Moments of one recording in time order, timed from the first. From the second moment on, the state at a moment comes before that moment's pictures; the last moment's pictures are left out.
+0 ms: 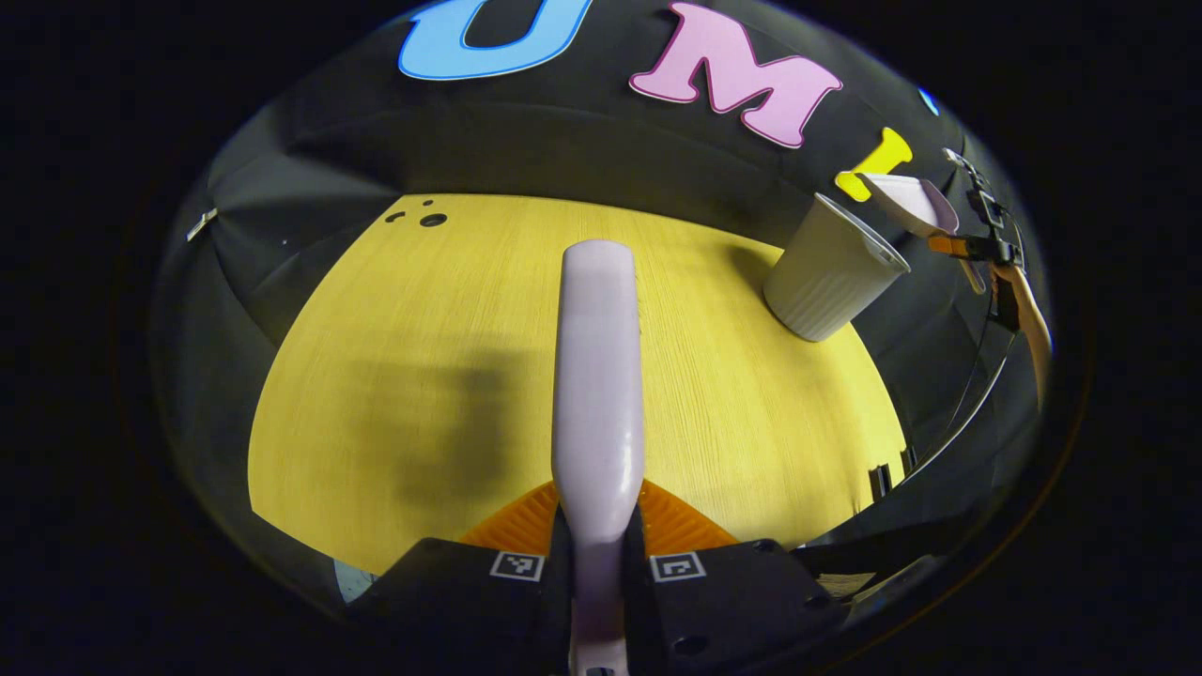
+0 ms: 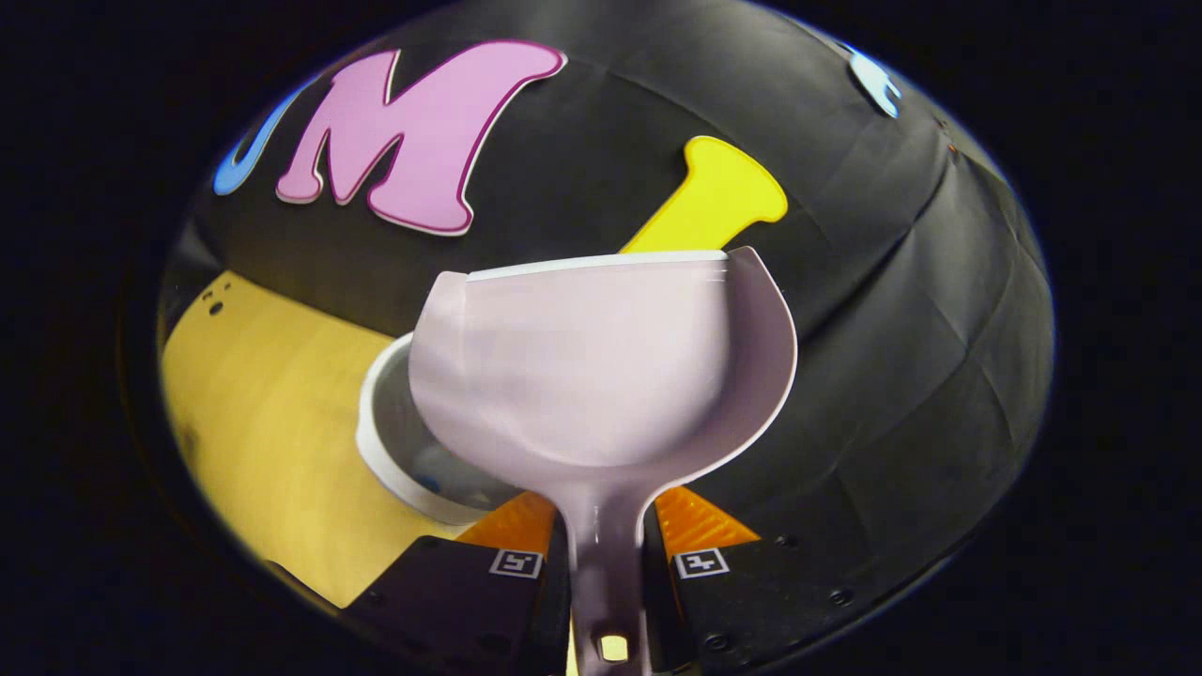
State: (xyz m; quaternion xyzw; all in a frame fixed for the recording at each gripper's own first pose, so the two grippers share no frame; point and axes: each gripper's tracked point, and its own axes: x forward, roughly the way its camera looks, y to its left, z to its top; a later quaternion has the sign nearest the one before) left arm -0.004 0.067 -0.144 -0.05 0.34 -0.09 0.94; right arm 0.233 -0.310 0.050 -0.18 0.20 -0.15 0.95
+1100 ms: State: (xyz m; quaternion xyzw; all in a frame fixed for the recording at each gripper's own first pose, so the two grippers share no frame) left arm 0.019 0.069 -0.199 -0.03 0.35 -0.07 0.93; right arm 0.231 -0.276 -0.007 0.01 0.33 -0.01 0.94
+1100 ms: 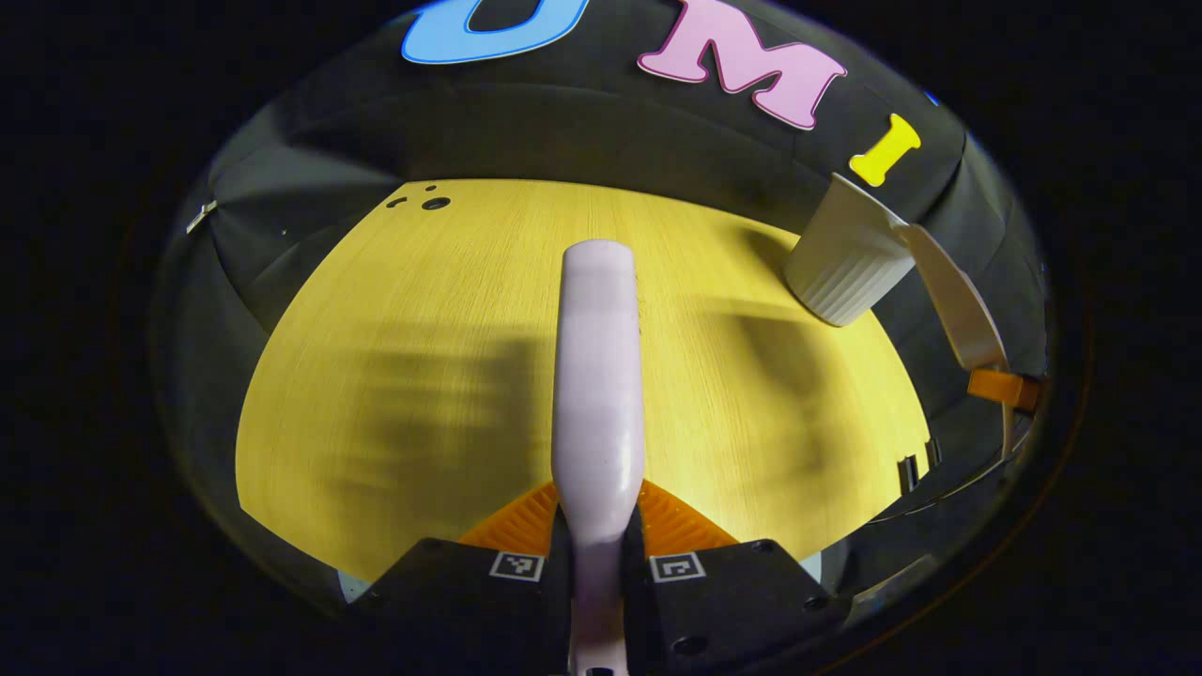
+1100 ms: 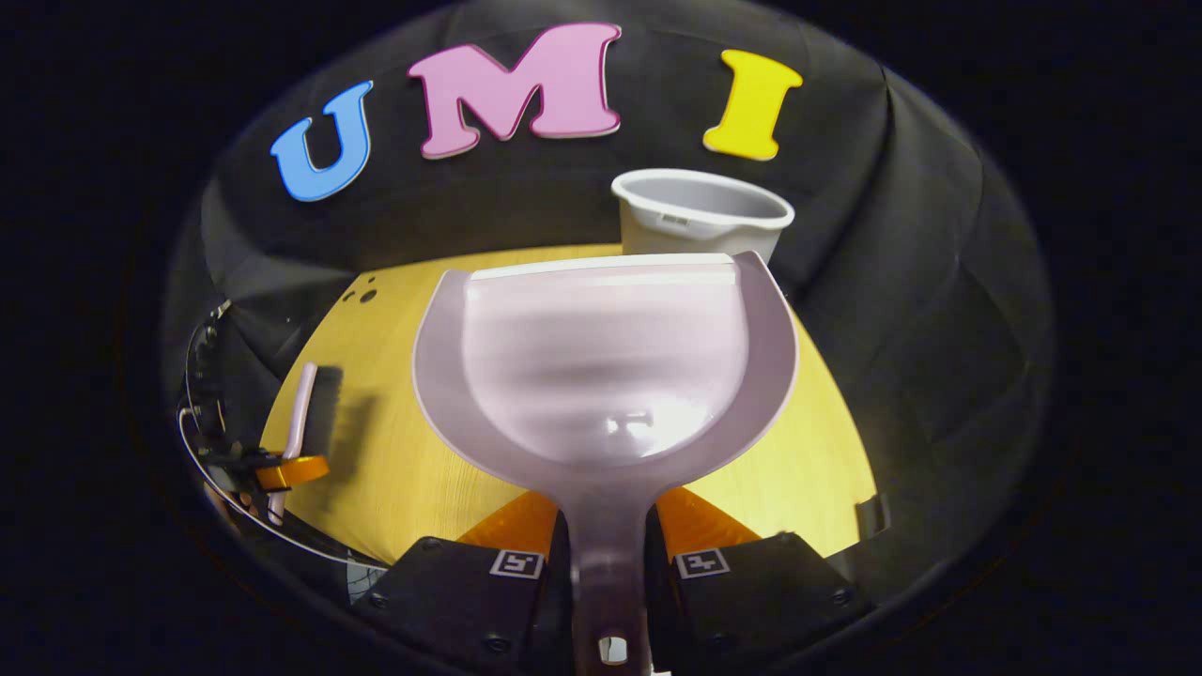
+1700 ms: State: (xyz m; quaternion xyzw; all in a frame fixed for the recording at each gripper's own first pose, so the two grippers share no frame) left arm 0.053 0.048 -0.244 0.04 0.41 -0.05 0.91; right arm 0.238 -0.265 -0.043 -0.02 0.42 0.05 0.91
